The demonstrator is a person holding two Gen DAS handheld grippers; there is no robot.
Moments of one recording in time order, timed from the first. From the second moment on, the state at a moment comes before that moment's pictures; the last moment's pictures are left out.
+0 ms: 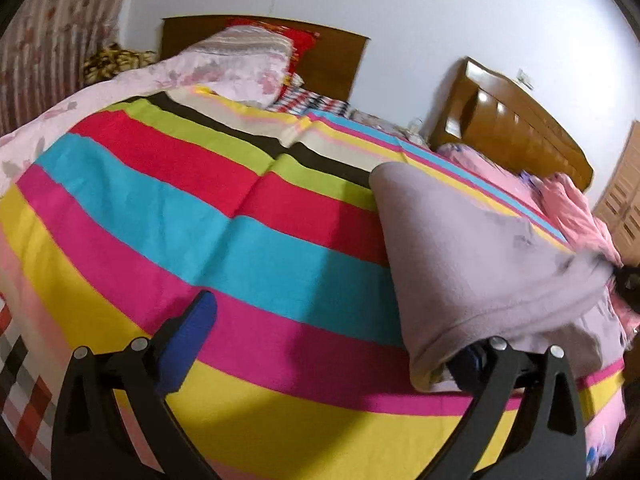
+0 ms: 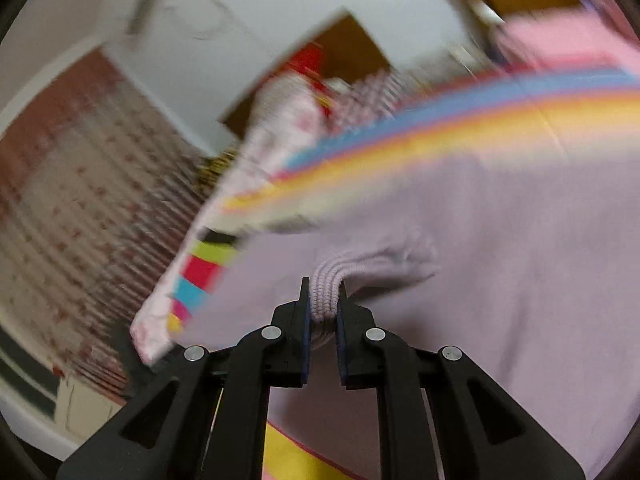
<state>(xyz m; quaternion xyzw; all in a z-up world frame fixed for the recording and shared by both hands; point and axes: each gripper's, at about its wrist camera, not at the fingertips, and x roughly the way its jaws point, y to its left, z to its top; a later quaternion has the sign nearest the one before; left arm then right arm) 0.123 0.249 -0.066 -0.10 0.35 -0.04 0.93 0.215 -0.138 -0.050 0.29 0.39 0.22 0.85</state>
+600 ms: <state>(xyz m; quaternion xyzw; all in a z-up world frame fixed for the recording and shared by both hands) 0.128 0.235 -0.072 -0.05 0.38 0.00 0.92 0.200 -0.136 -0.086 0.29 0.40 0.22 0.84</state>
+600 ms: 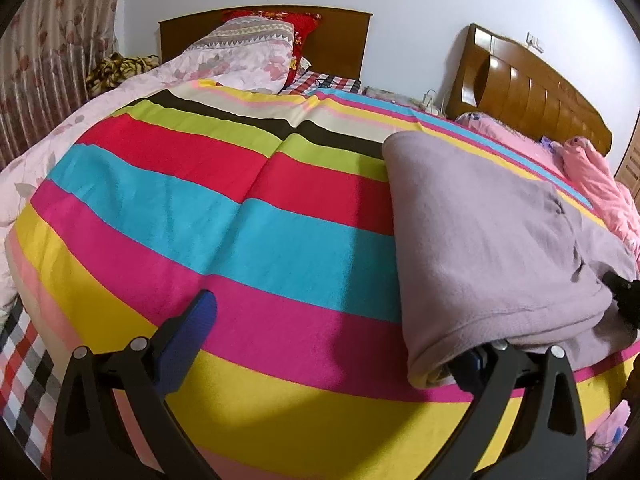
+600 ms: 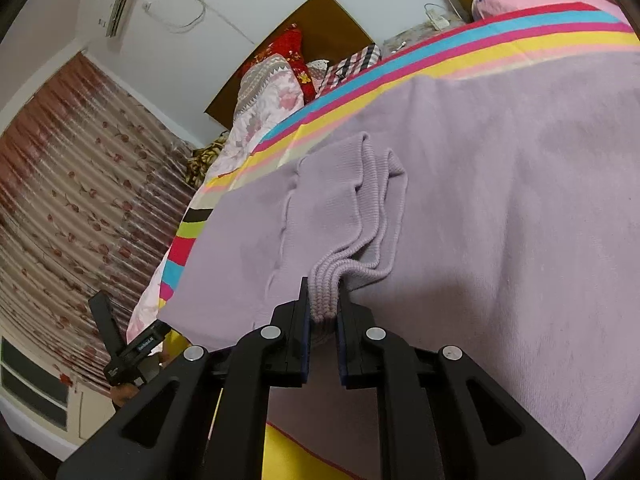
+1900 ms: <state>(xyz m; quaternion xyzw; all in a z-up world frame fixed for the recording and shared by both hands) 0.270 0.104 -0.035 0.00 0.43 -0.11 0.90 0.264 -0.053 -0.061 -0.08 0.43 0.21 0.87</state>
